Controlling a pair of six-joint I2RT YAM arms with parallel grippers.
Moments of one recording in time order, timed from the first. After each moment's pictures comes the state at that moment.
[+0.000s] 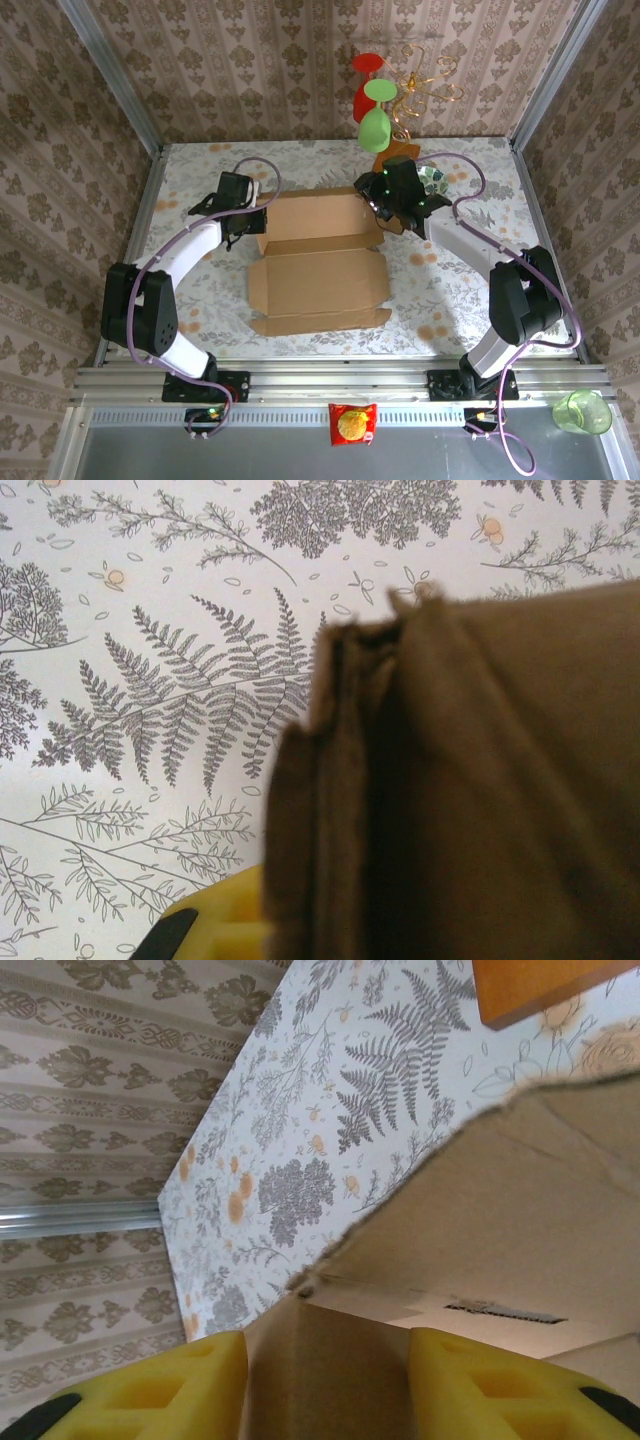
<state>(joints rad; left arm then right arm) -0.33 1.55 1.08 -0.45 0.05 -0.20 0.41 1.64 1.19 -0.15 -0.06 1.21</state>
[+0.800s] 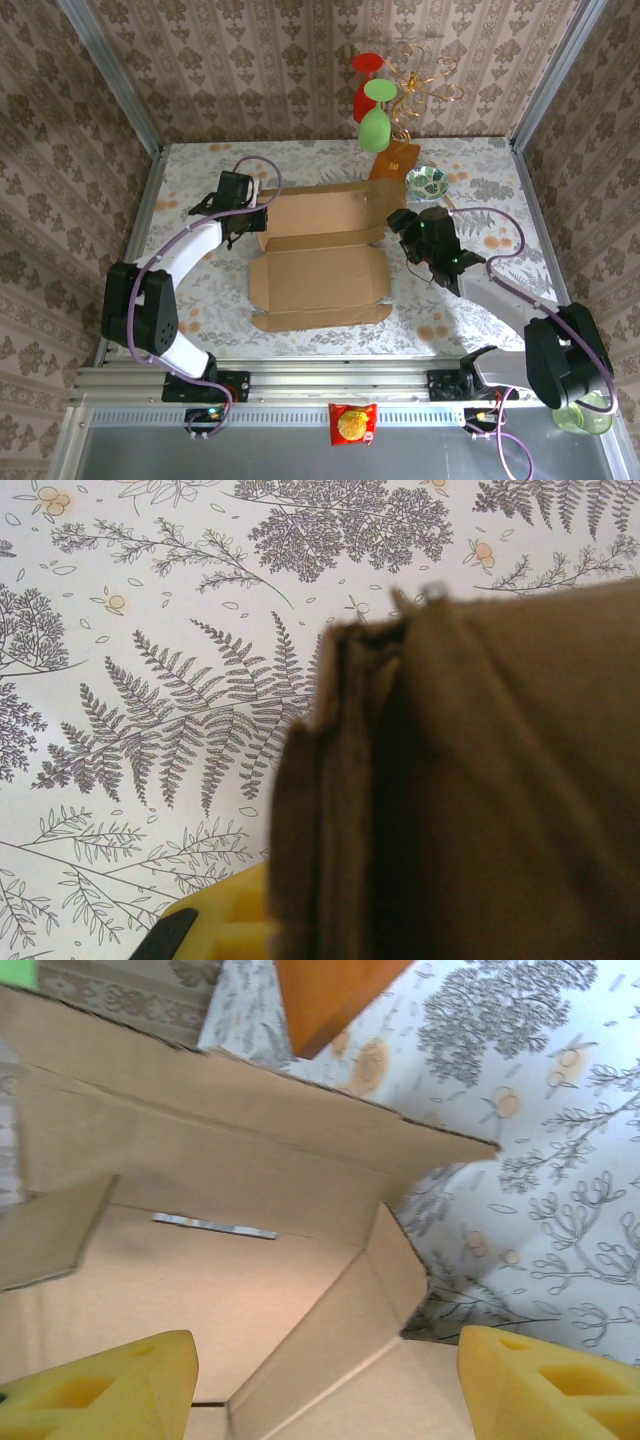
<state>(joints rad) -0.33 1.56 1.08 -0.42 0.05 -0.20 0.34 1.28 0.63 0.08 0.00 1.26</state>
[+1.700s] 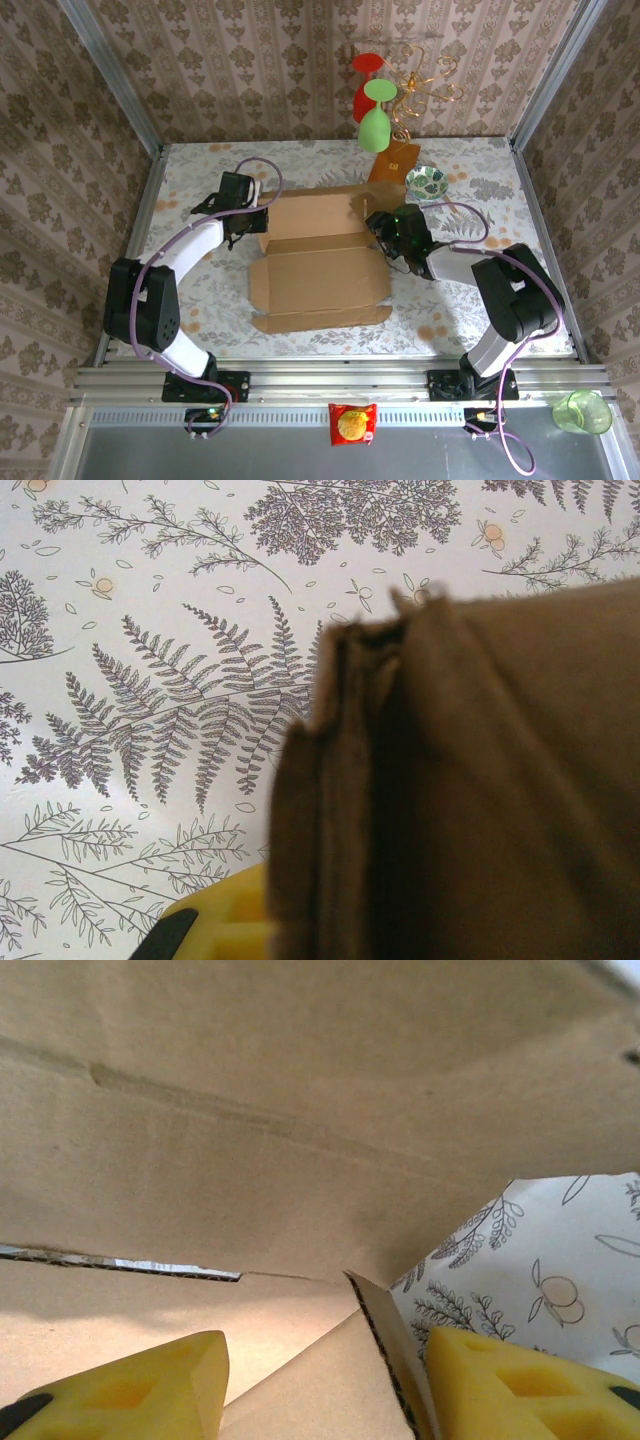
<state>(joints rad) -0.33 1.58 1.08 -0.42 0.06 -0.20 0.39 1.65 0.73 0.34 -0.07 1.26</state>
